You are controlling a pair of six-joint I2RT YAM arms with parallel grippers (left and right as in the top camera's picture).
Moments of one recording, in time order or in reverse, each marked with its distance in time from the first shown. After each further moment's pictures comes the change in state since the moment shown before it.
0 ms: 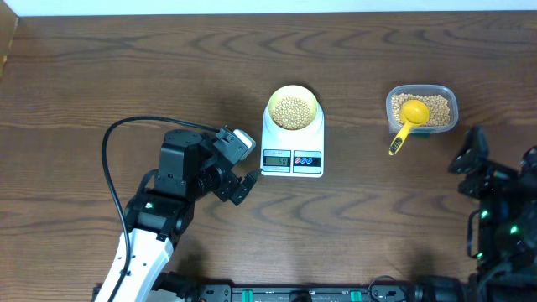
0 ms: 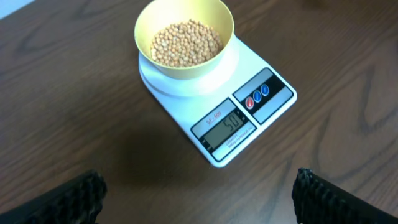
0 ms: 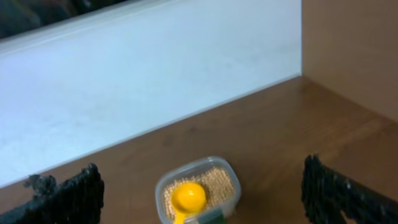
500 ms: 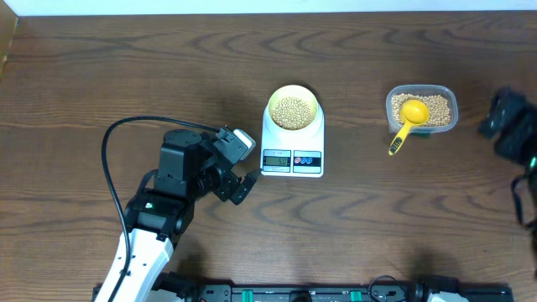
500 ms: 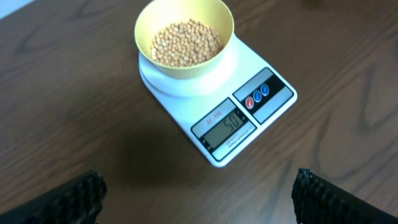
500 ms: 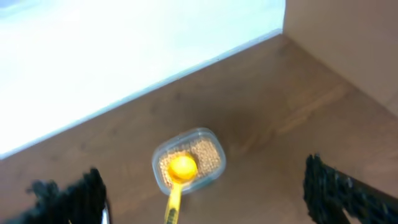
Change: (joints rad) left arm 0.000 0.000 0.000 0.000 0.000 0.000; right arm -0.042 0.486 0.742 -0.593 -0.018 0.013
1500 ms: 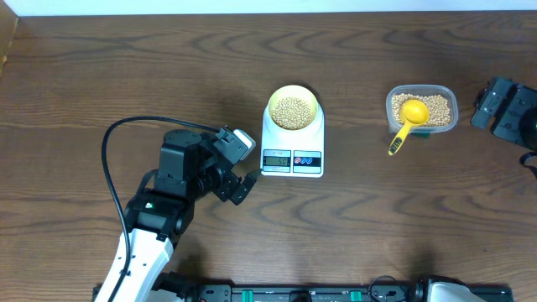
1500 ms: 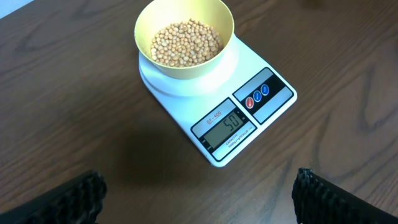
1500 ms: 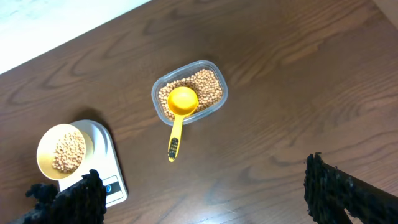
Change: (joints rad) left arm 0.000 0.000 0.000 0.000 0.000 0.000; right arm 0.000 0.393 0.529 -0.537 -0.098 0.001
